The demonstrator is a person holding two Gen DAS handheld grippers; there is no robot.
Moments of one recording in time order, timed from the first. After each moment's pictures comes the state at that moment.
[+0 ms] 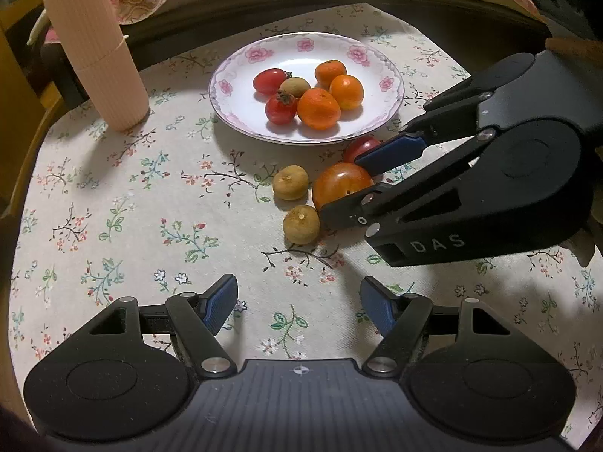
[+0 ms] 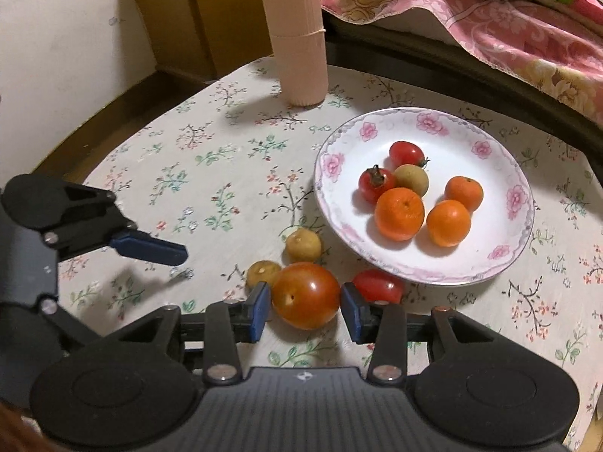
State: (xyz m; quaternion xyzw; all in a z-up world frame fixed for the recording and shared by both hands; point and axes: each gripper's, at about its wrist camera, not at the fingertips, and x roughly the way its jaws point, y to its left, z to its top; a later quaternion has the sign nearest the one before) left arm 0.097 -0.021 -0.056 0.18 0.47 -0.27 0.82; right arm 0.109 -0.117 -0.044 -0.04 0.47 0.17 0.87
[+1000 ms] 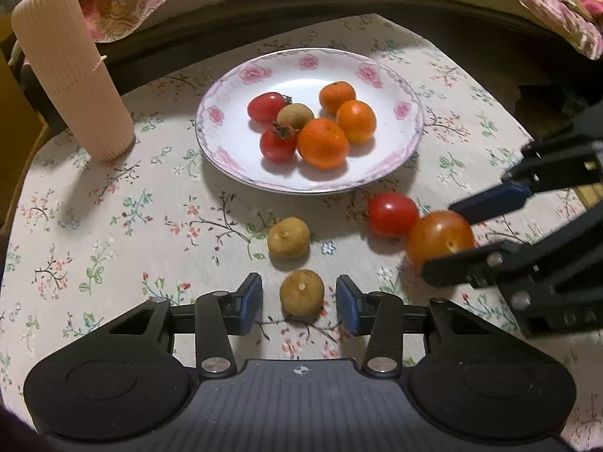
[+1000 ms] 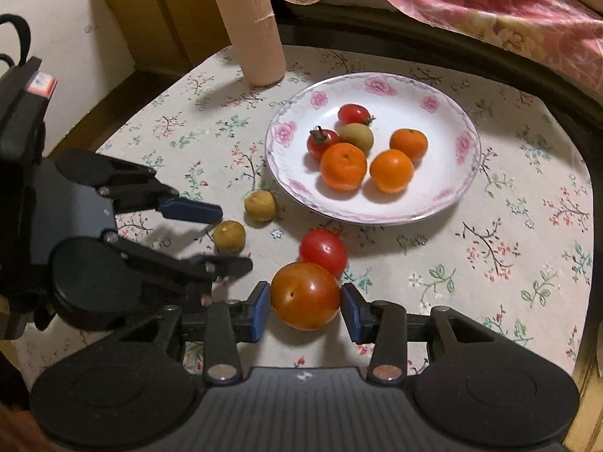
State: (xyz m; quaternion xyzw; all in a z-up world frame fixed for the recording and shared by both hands) left arm 0.130 -0.051 -0.070 0.17 0.45 -0.27 0.84; right arm 0.089 -0.159 -0.039 0.00 0.50 0.14 0.85
